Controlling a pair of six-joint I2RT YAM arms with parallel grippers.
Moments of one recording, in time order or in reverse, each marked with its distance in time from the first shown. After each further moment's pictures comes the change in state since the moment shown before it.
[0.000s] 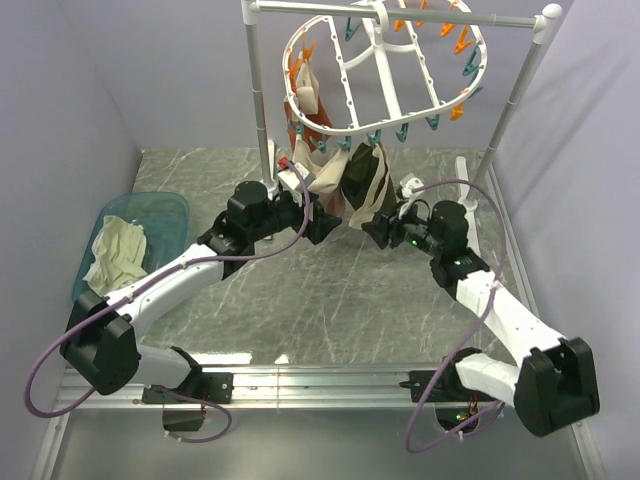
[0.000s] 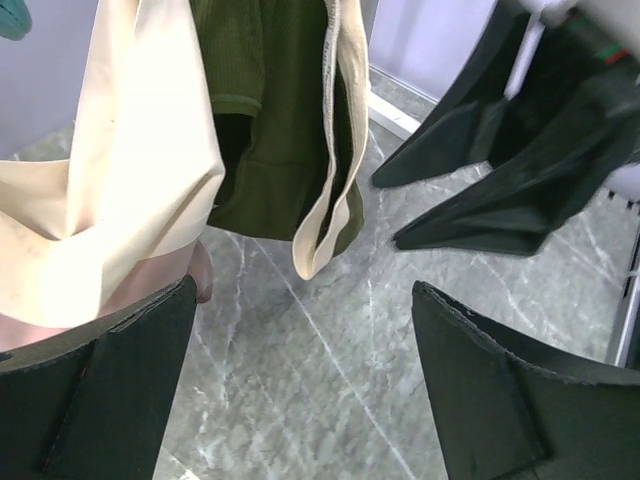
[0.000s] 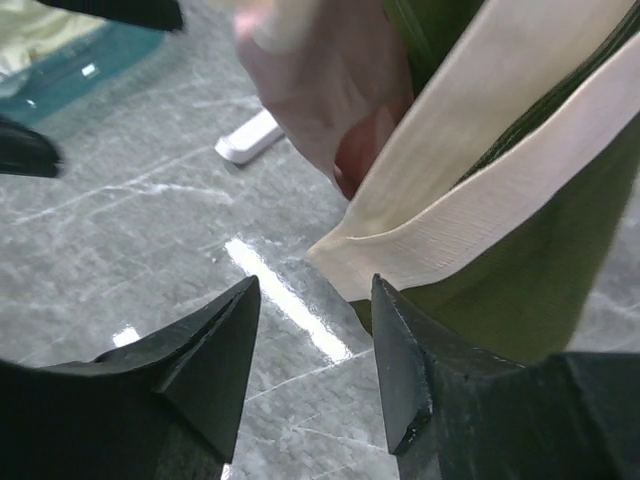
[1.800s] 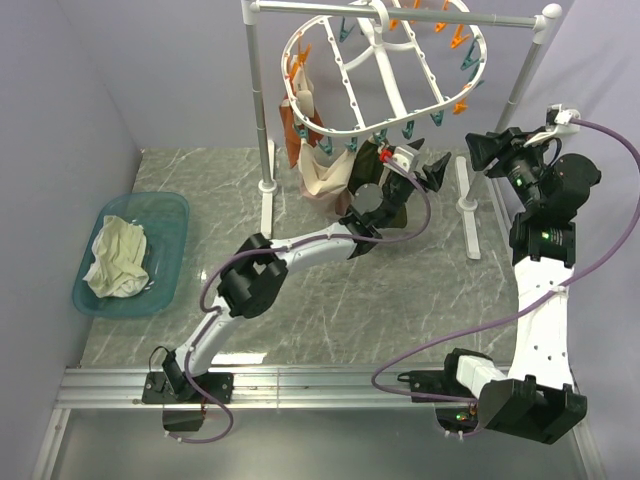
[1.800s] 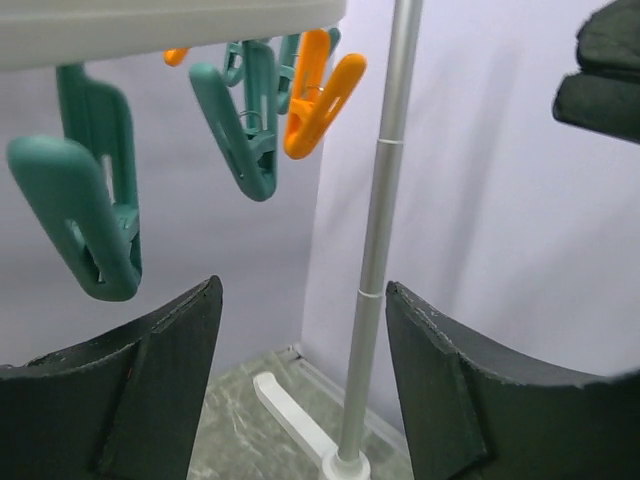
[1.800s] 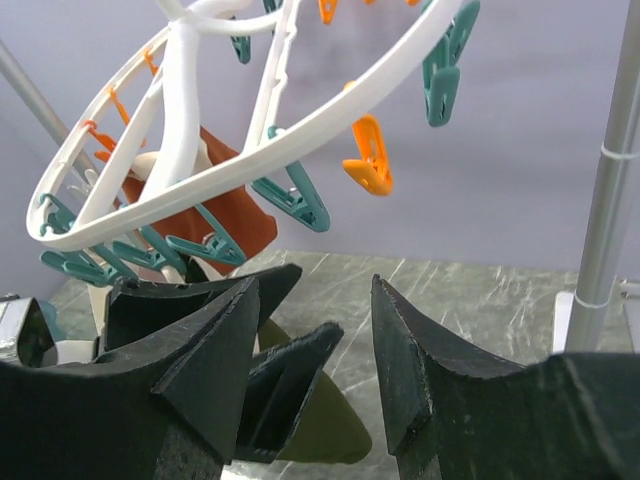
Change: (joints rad) left arm -0.330 0.963 0.922 0.718 -0.543 0.088; right arm -0.572 -0.063 0.536 -0.233 -0.046 0.335
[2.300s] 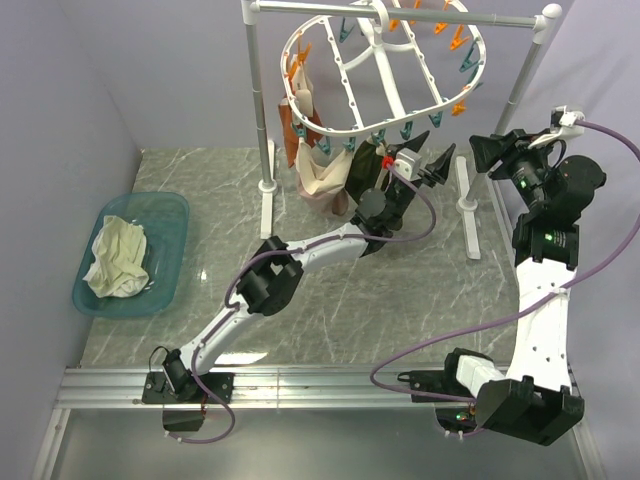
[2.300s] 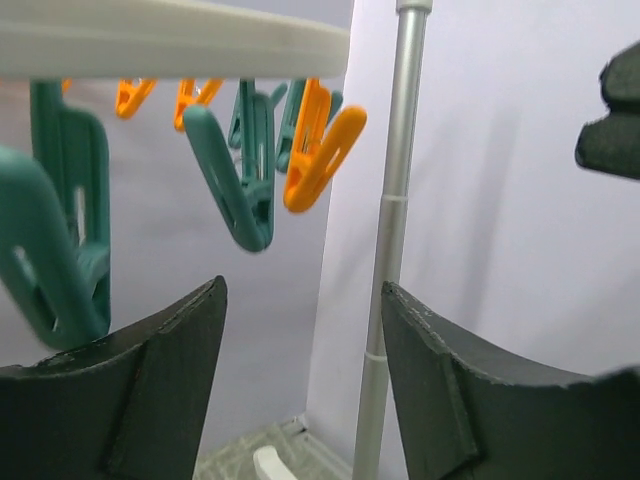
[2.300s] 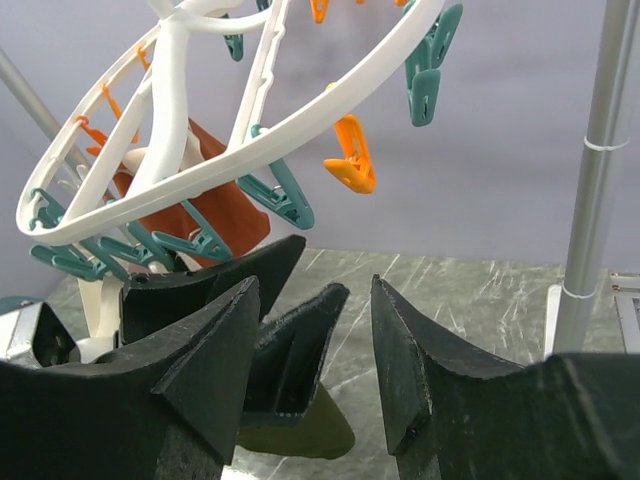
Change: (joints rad) left arm 0.003 0.204 0.238 0.146 -0.021 0.059; right arm -0.032 -0.002 -0.002 -0.017 -0.026 0.003
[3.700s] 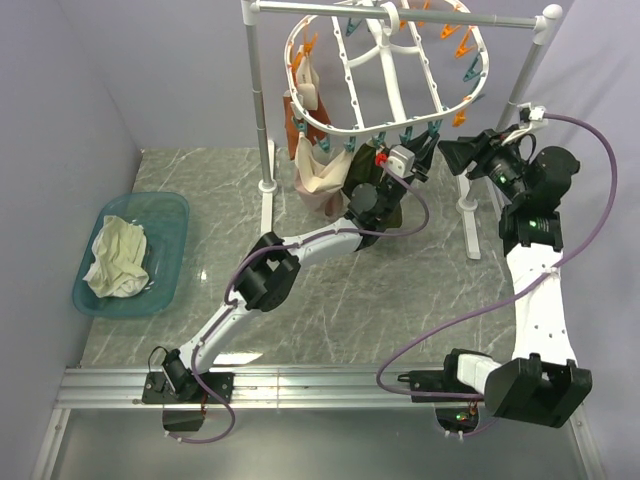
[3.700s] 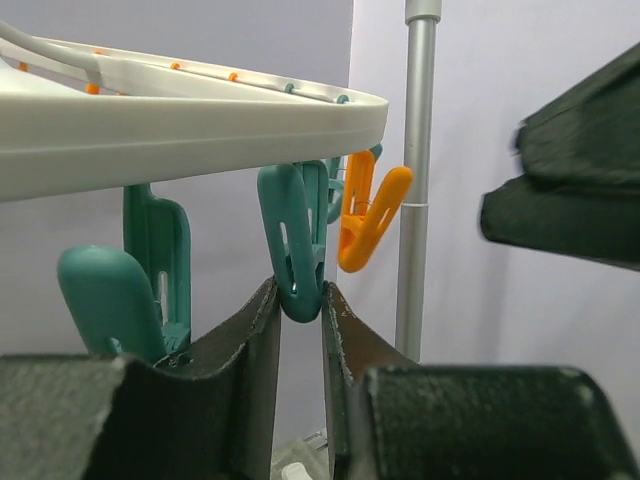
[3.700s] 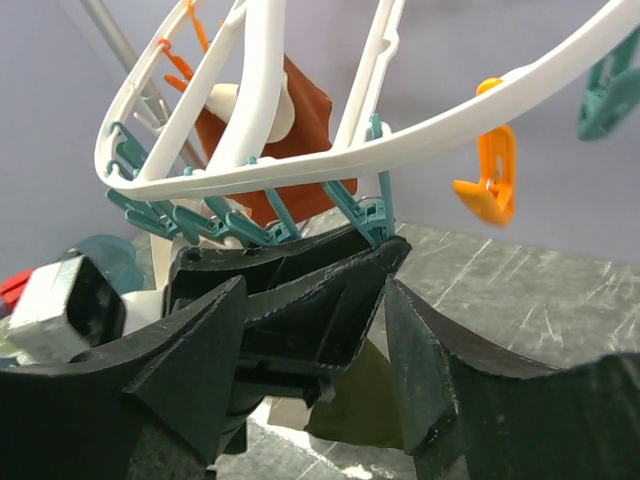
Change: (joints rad) left arm 0.042 0.013 0.013 0.034 0.076 0.026; right arm 0.085 0.080 -0.029 0.087 -0.142 0.052
